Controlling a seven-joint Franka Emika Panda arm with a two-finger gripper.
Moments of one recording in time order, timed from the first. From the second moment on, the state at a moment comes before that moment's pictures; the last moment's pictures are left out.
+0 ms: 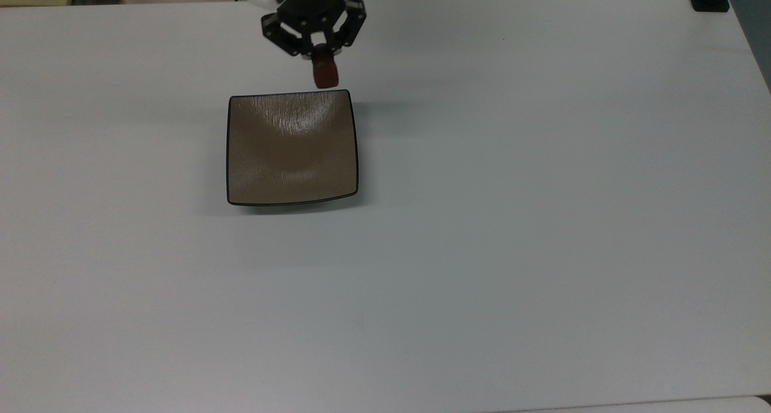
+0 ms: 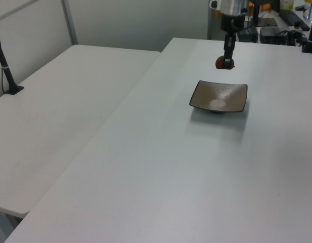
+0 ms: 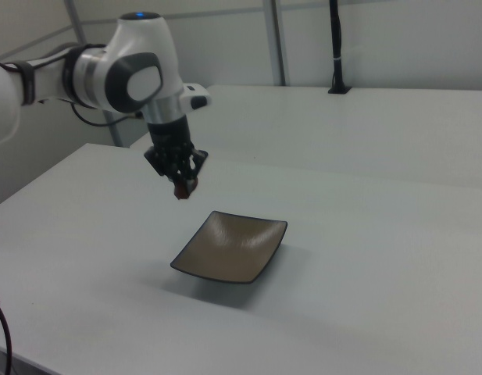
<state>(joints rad) 0.19 0.05 -0.12 -1.77 0.07 1.86 -0.22</state>
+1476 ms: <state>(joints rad) 0.15 0.36 -0.14 -1.84 0.05 2.17 -0.28</state>
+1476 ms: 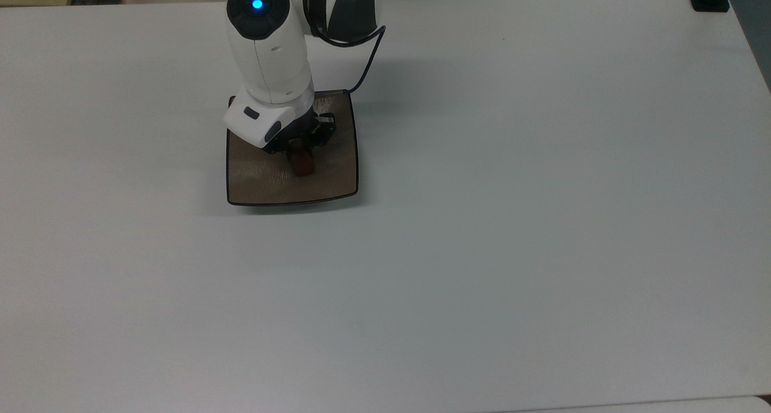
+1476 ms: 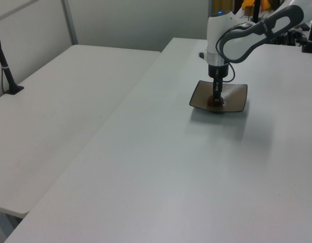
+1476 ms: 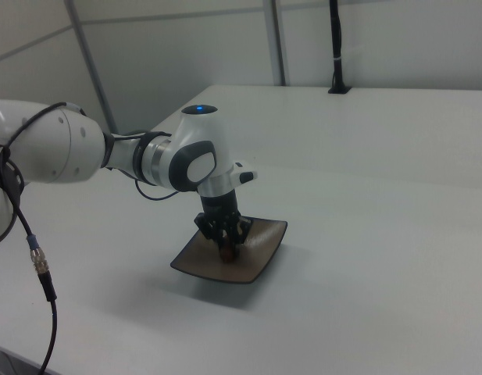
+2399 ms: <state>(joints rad) 0.15 0.22 -0.14 -1.74 0.04 2.02 -0.20</state>
